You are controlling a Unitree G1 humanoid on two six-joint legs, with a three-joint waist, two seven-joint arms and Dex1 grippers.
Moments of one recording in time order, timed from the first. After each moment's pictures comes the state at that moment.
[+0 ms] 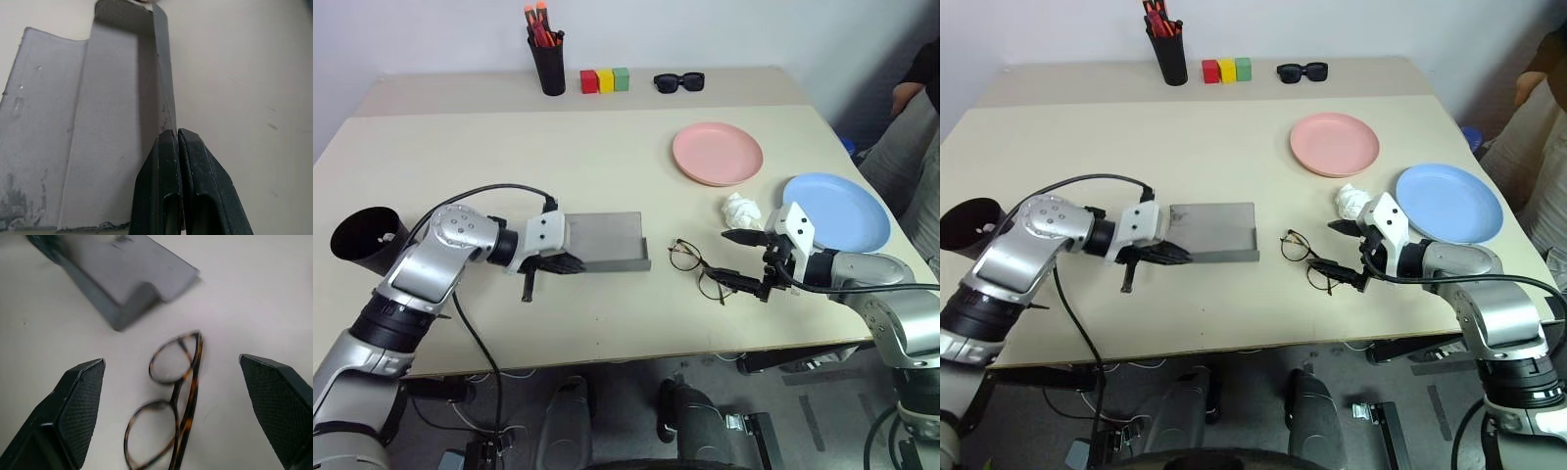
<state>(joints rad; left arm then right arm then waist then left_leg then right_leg) -0.55 0.86 -0.29 -0.07 -0.20 0.33 -1.32 -0.24 -0.80 -0.08 -0.26 0.47 0.62 0.95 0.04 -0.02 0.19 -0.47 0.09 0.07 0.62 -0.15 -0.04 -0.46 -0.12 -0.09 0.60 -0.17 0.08</state>
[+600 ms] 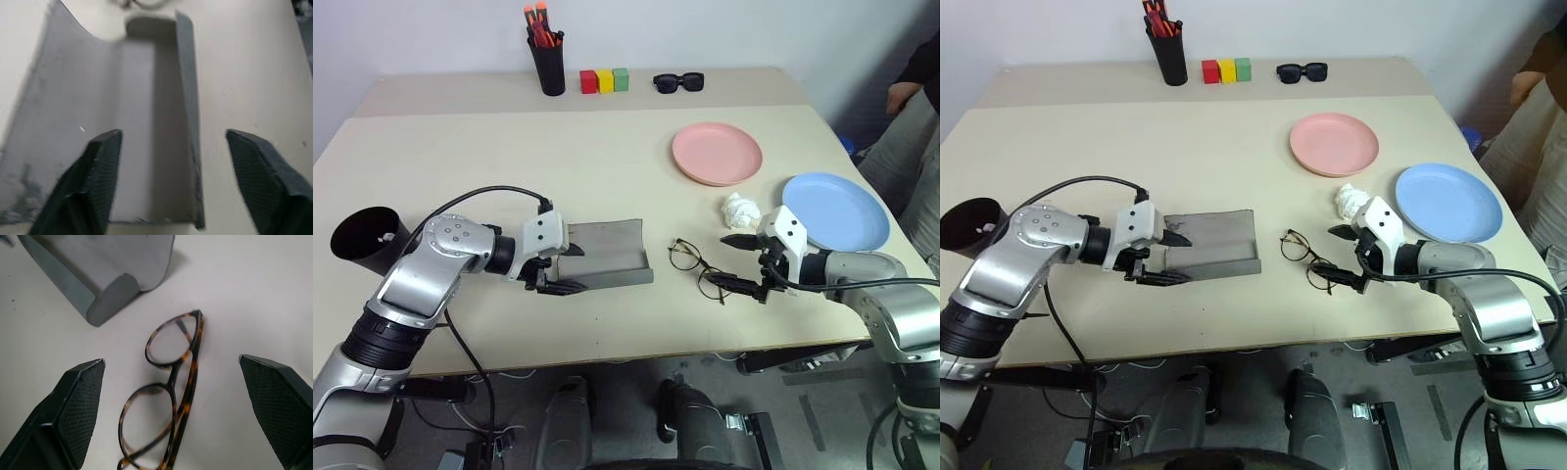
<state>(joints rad) -0.51 0.79 -0.17 -0.18 -0.27 0.51 -1.18 -0.31 -0.79 0.00 -0.21 0.41 0.64 0.93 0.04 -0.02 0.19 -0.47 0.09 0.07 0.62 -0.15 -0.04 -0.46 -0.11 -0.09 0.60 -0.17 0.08</state>
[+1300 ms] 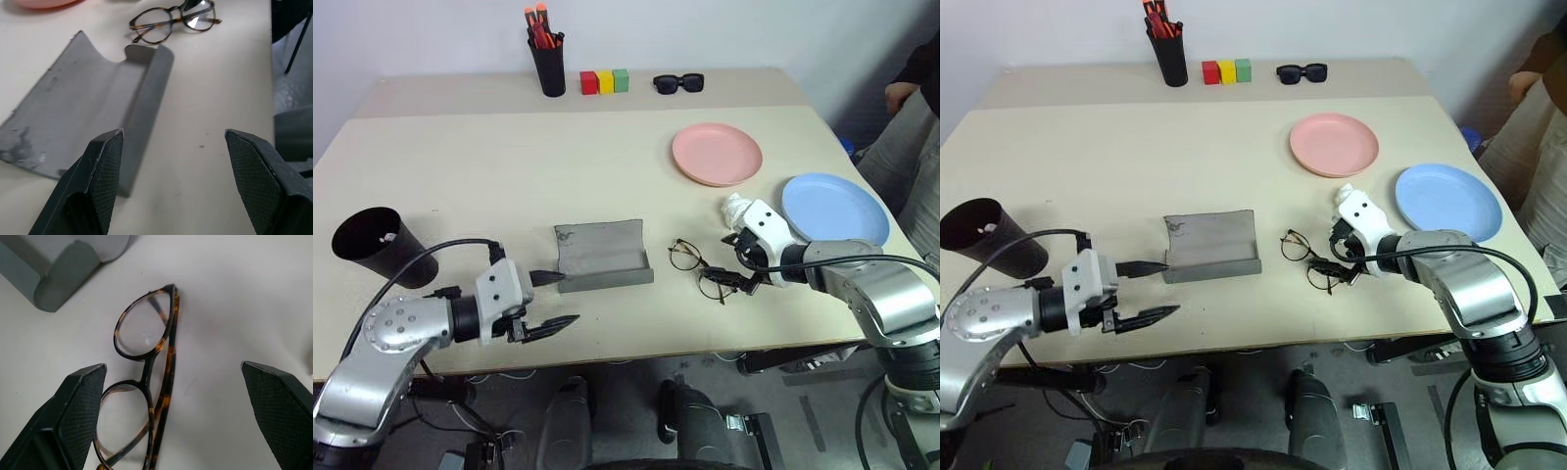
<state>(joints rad) 0.09 0.79 0.15 -0.63 -0.38 0.43 -0.97 -0.42 -0.79 0.10 -0.31 0.35 1.00 0.75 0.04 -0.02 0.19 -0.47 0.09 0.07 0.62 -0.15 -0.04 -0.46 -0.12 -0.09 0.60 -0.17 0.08</state>
